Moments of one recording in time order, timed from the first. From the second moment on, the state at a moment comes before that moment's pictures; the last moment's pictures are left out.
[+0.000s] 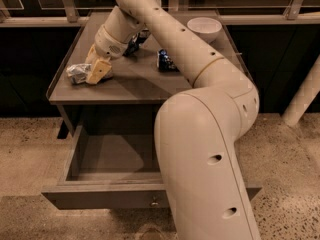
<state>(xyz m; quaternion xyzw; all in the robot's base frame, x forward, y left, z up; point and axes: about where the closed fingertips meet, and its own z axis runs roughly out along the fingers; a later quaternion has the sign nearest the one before) 0.694 0.195 0.840 -0.77 0.53 0.24 0.25</state>
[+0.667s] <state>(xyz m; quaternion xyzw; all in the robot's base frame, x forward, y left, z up) 0.693 0.197 0.839 -0.77 0.53 0.24 0.25</state>
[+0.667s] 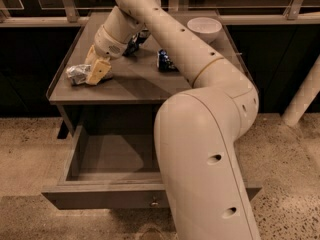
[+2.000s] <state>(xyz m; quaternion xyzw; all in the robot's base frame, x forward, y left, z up) 0.551 0.090 0.936 -0.74 0.56 0.18 0.34</state>
